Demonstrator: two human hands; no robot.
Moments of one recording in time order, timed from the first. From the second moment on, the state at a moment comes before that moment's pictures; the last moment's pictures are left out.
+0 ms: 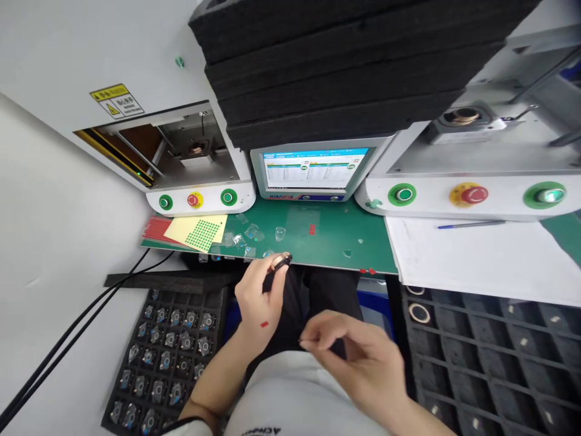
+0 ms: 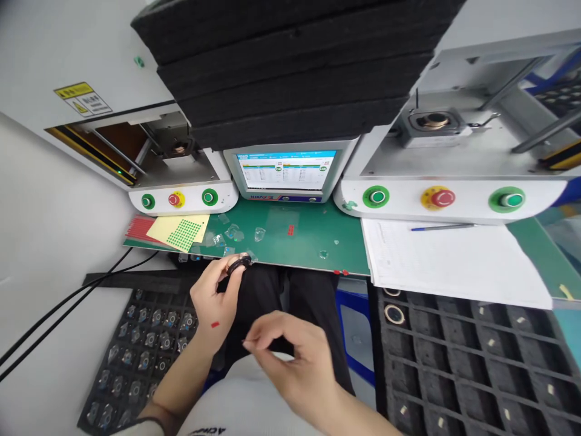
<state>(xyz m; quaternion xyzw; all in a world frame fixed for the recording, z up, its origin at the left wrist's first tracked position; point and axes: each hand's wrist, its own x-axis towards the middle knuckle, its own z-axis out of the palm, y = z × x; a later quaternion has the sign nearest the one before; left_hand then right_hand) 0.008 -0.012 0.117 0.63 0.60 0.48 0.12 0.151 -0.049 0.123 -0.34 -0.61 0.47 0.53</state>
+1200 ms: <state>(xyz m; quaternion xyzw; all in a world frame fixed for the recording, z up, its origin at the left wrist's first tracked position) -0.038 -0.024 0.101 0.32 0.59 0.59 0.45 0.104 0.117 0.042 -0.49 -0.63 0.48 0.35</state>
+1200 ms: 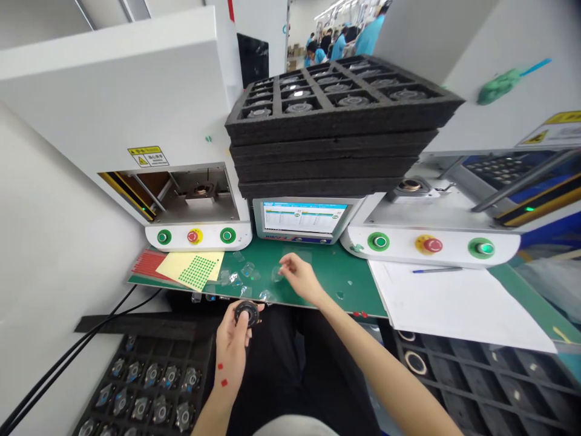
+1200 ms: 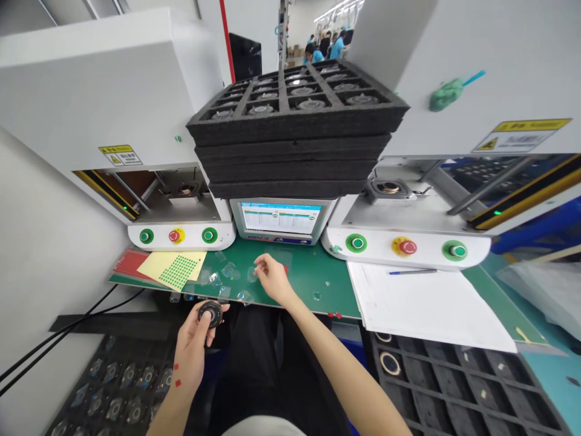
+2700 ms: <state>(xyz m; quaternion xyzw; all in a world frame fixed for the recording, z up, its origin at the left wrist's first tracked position) 0.023 -0.035 0.112 0.50 0.50 0.53 0.47 0.134 -0.014 0.101 -0.36 -0.30 0.69 0.55</state>
